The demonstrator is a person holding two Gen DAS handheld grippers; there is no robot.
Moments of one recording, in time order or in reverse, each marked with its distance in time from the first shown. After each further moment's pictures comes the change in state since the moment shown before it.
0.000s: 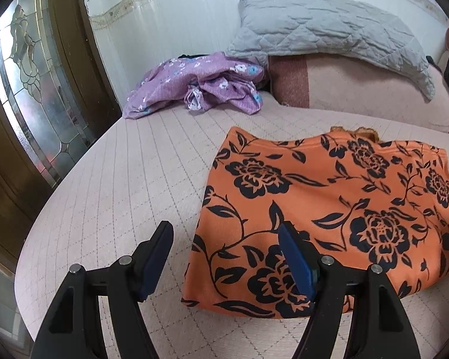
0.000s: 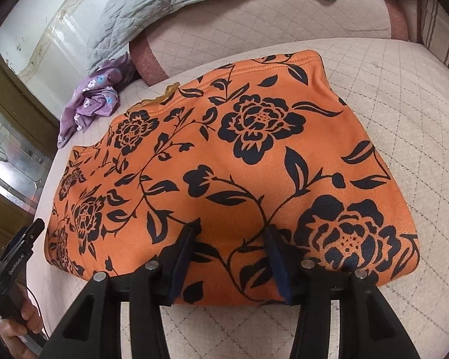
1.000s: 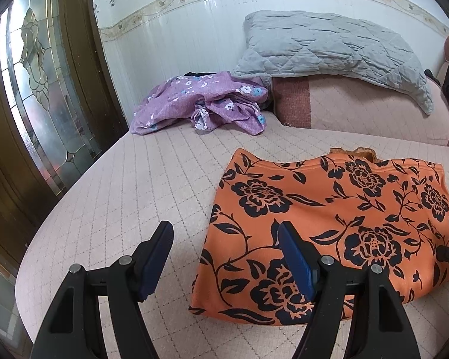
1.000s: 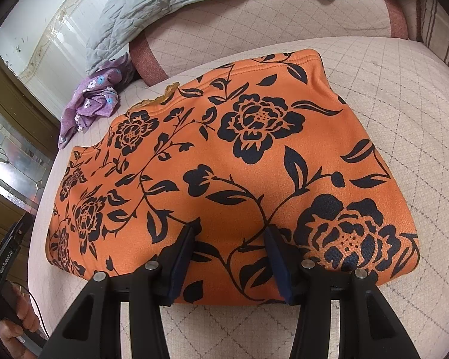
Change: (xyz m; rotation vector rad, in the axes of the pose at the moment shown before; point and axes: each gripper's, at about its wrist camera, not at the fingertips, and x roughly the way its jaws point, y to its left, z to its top) left arm -0.015 0.005 0.005 -0.018 -0.085 0.005; right arm 0.000 0.000 0.000 0.006 0.004 0.004
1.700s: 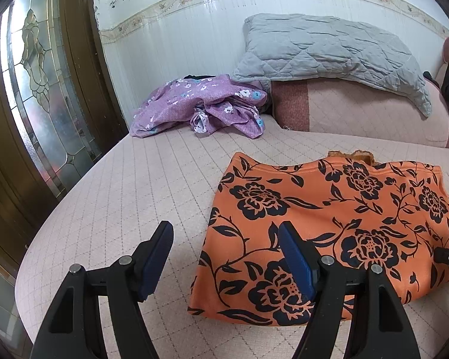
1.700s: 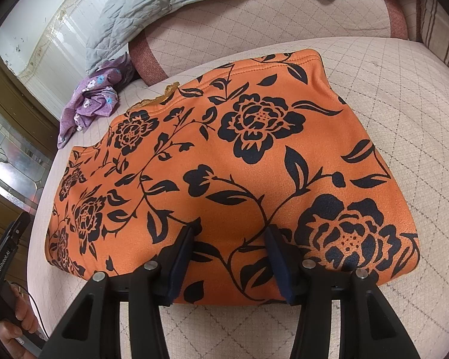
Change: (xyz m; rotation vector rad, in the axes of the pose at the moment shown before) left arm -0.004 -0.001 0.001 -0.004 -0.013 0.000; right arm 0.000 0.001 0.001 -0.002 0.003 -0.003
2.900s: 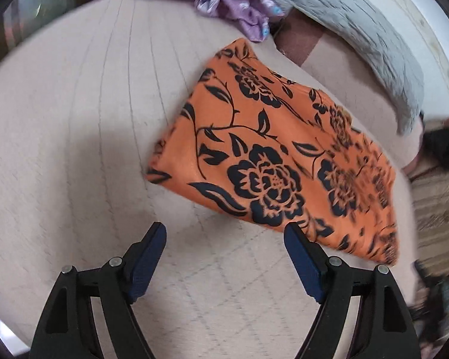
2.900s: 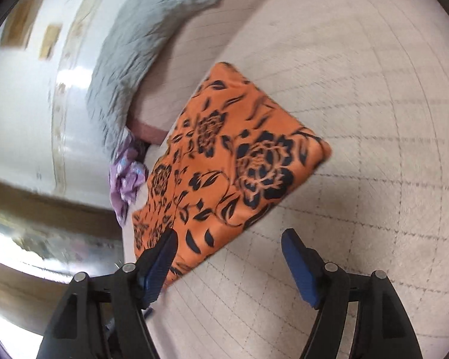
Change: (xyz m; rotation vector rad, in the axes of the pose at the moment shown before) left arm 0.034 0.048 -0.058 -0.434 0.486 -0.404; right arm -0.081 -0.087 -0.059 0.576 -0.074 0.321
